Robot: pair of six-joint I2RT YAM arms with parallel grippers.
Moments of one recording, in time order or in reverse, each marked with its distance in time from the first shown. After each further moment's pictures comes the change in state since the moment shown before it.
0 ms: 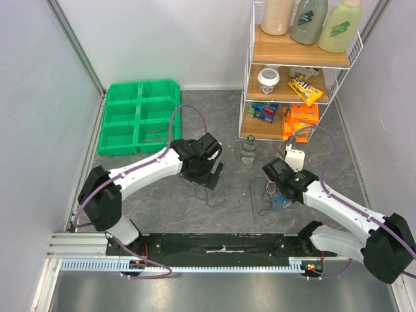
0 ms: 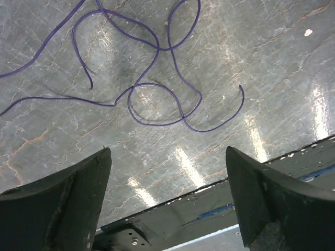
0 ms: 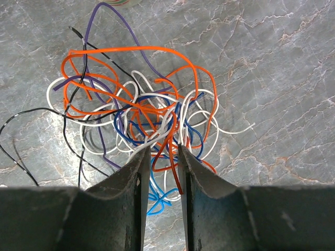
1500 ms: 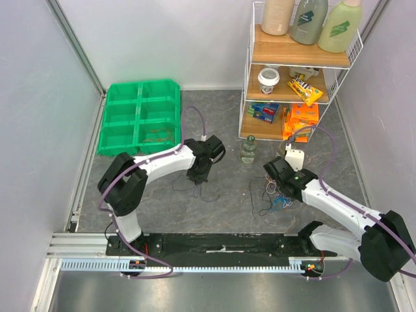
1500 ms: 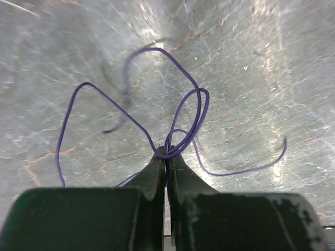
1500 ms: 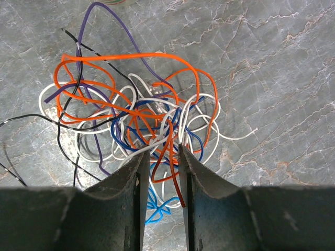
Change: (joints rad) left arm 0.039 0.211 0.000 0.039 -0.139 -0.069; right arm -0.040 0.025 -0.015 0.048 -0.027 -0.043
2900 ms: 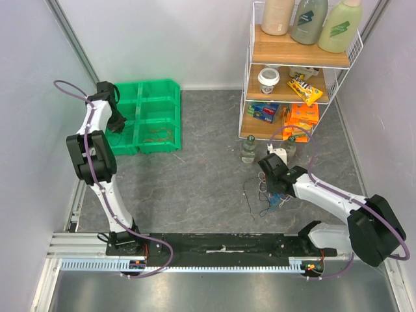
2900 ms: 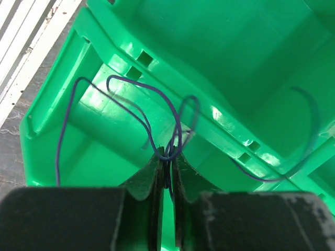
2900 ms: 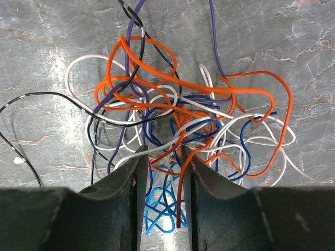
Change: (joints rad) left arm 1.014 0.250 0.530 -0.006 -0.049 -0.046; right arm -0.005 0.135 0.000 0.180 -0.224 -0.245
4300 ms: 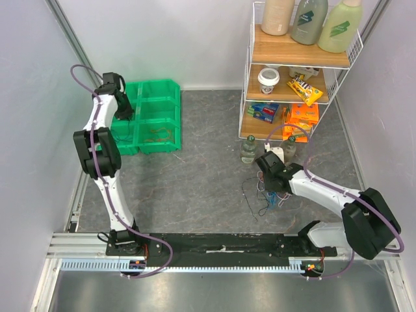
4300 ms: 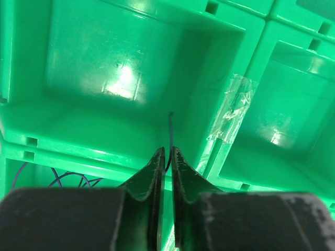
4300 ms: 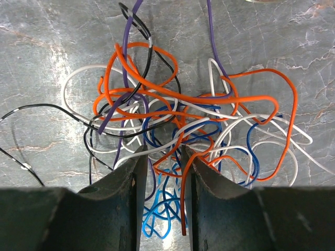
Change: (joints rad) left arm -0.042 0.113 0.179 0.072 0.222 0.267; right arm 0.000 0.064 0.031 0.013 -0.018 -0.005
